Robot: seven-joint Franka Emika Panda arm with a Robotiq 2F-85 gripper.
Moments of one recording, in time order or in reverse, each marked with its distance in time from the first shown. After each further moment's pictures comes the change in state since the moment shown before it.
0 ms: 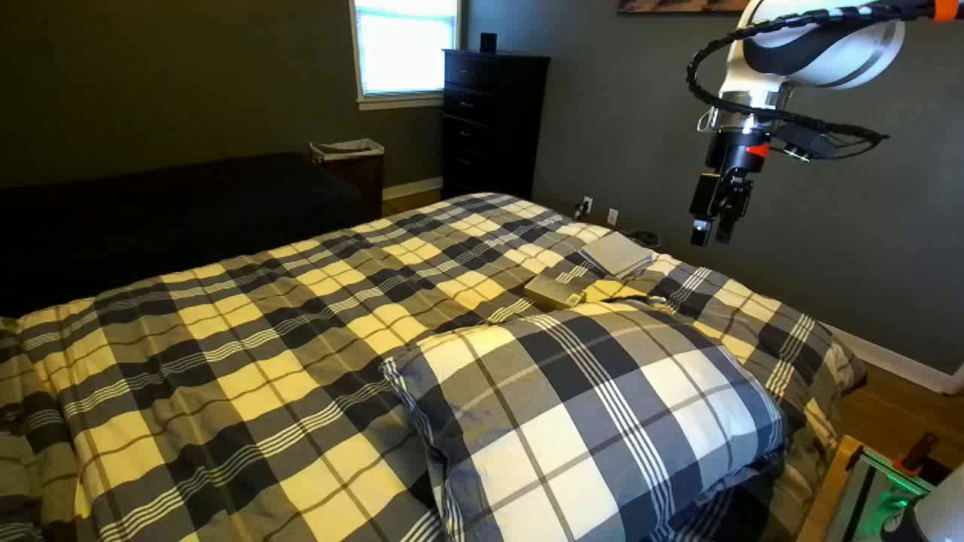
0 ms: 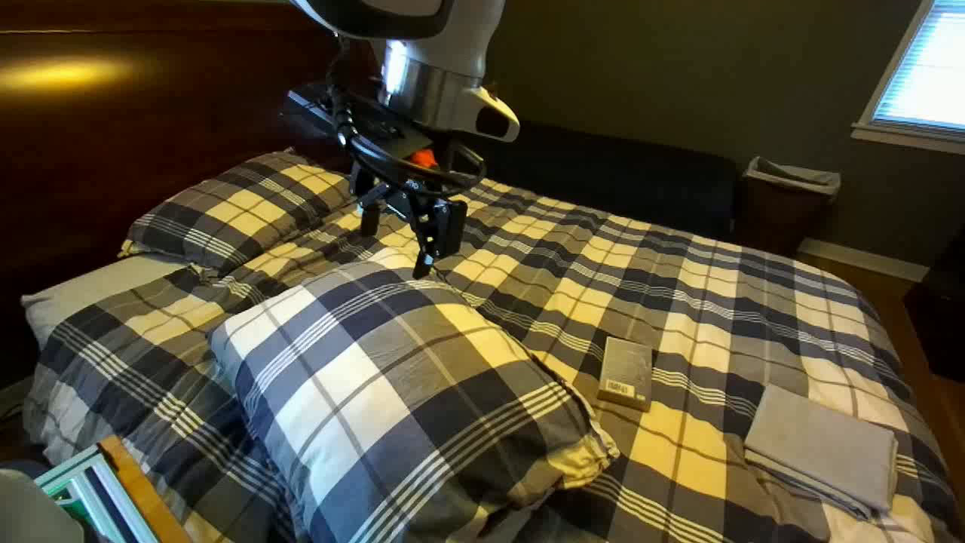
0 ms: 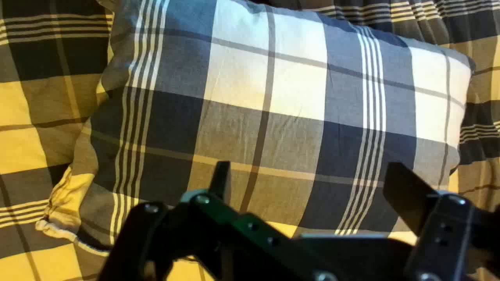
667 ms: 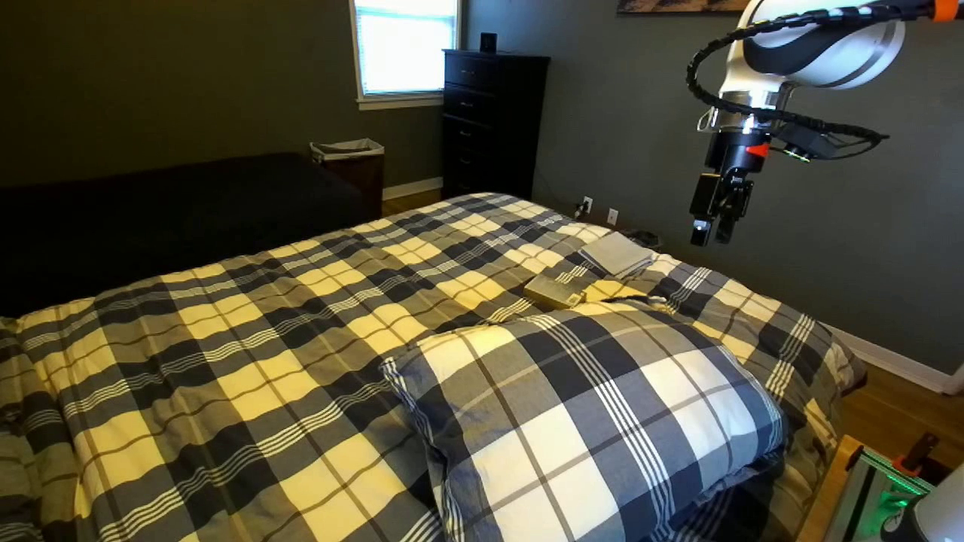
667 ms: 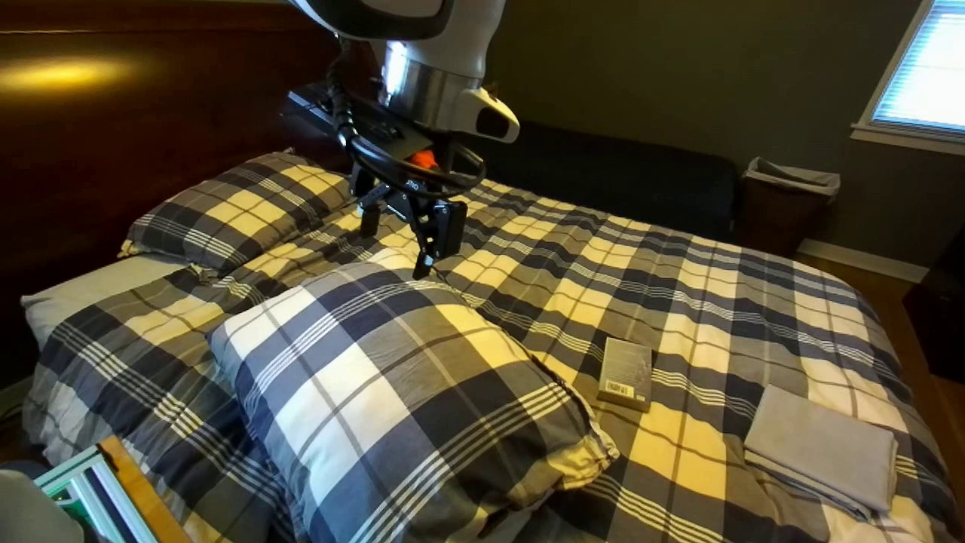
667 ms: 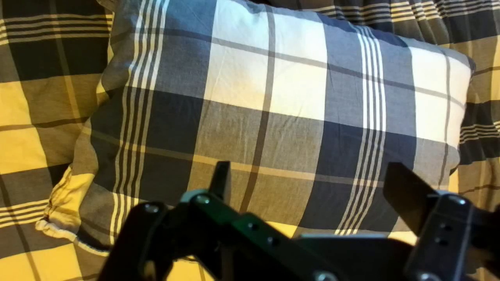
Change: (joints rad) arm 0.000 0.000 0.000 0.000 0.000 0.000 0.000
